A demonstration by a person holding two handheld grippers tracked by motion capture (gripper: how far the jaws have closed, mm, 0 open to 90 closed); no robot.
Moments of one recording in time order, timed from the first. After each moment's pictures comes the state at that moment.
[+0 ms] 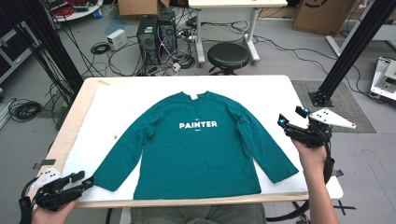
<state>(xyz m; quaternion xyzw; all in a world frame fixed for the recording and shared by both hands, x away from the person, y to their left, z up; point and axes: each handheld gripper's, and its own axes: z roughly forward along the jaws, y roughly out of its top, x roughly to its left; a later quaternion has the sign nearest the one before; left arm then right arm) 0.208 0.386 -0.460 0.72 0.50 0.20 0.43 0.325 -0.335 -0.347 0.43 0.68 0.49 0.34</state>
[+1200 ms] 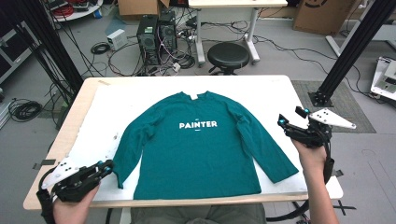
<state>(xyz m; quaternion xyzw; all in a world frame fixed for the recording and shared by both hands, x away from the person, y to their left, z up) 0.210 0.292 -0.394 0.72 0.38 0.22 0.54 0.323 -0.335 -0.347 0.43 0.68 0.49 0.34</state>
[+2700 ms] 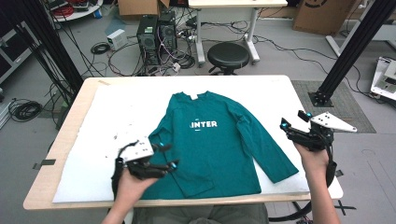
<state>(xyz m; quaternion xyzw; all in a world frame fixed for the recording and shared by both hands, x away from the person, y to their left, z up) 0.294 0.188 -0.407 0.77 0.27 0.18 0.54 0.320 -0.344 -0.359 0.45 0.68 0.47 0.33</state>
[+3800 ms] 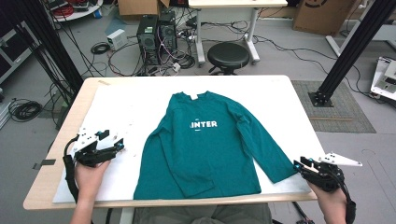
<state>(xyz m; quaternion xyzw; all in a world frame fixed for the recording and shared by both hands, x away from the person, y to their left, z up) 0.316 0.319 -0.441 0.72 0.41 0.30 0.48 0.253 -0.396 -0.445 0.51 0.74 0.38 0.21</state>
